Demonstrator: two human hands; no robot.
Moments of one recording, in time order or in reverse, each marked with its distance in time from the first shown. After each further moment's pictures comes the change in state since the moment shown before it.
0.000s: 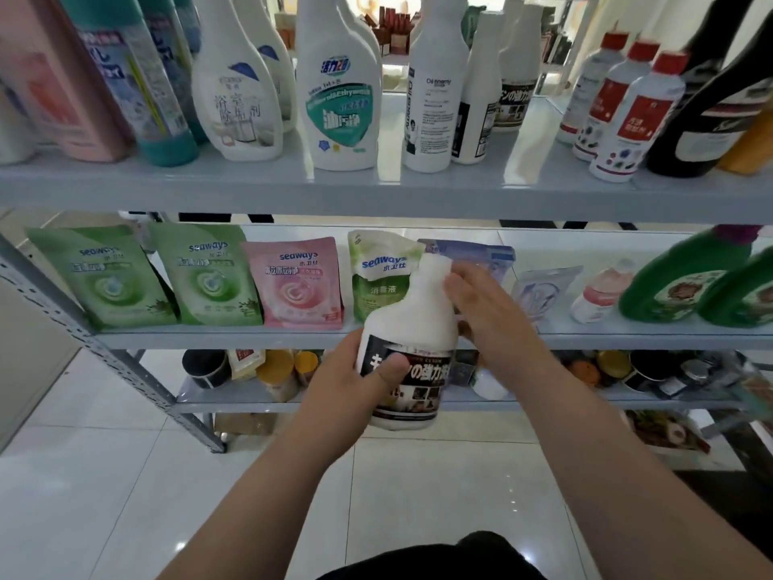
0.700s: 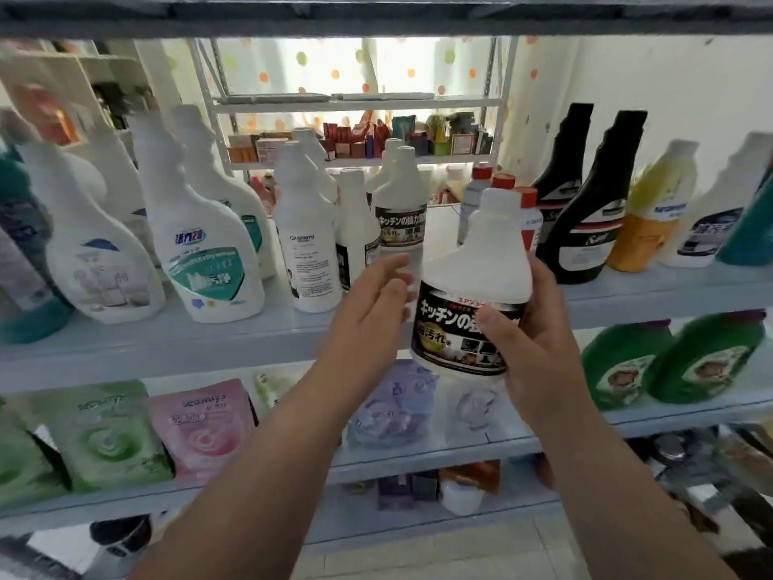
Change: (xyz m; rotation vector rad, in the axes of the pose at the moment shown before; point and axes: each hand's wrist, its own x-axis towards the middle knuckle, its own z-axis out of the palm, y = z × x) left_hand 0.194 0.146 0.115 -0.039 -0.010 0.252; right_hand 0.058 -0.037 -0.163 0.386 0.302 -0.455
